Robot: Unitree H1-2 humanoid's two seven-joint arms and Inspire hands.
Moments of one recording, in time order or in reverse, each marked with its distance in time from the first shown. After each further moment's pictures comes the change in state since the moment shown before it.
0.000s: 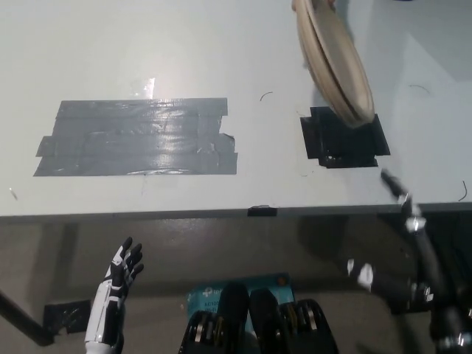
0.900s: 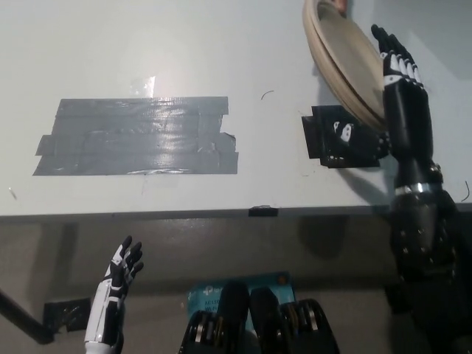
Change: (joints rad) left_arm -0.002 -0.001 0.001 0.000 0.003 -0.018 0.000; right_arm -0.505 0.019 -0.013 0.503 -0.343 0.004 -0.229
